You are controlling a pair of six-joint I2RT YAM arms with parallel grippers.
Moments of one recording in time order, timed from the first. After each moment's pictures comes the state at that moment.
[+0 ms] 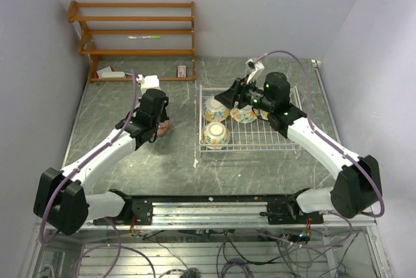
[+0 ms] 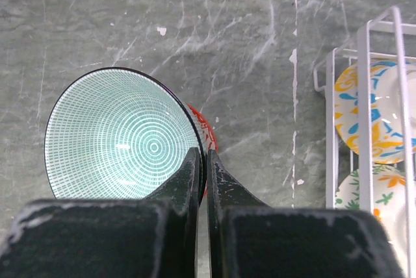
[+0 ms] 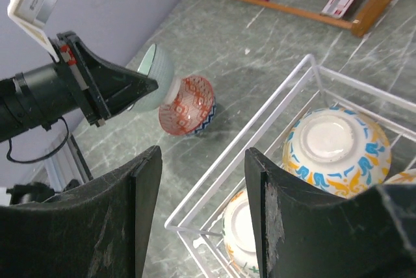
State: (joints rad) left arm -0.52 1.23 0.86 -0.21 -0.46 -0.39; right arm 0.47 1.37 1.01 0.15 -0.47 0.41
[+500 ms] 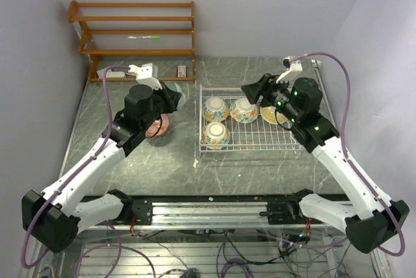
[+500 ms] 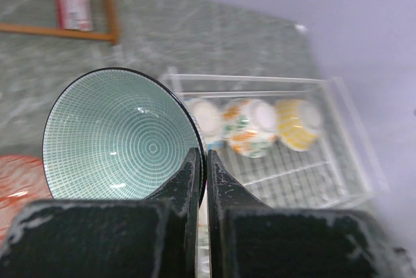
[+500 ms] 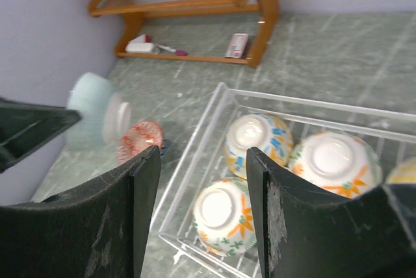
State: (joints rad) left arm -0.54 1.06 0.92 -0.10 -0.16 -0.53; right arm 0.45 1.06 1.05 -0.12 -0.12 0.41
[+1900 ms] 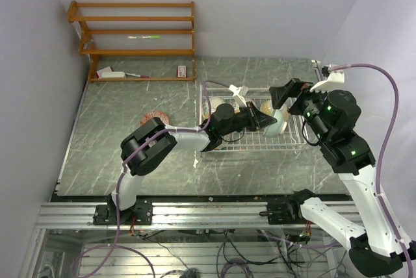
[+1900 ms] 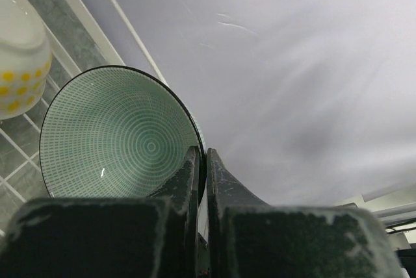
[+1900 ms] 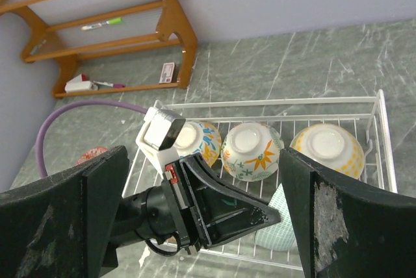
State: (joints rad) left arm -0.98 2.03 1.22 0.91 0.22 -1.03; right arm 0.40 0.82 1.19 -0.48 0.16 0.34
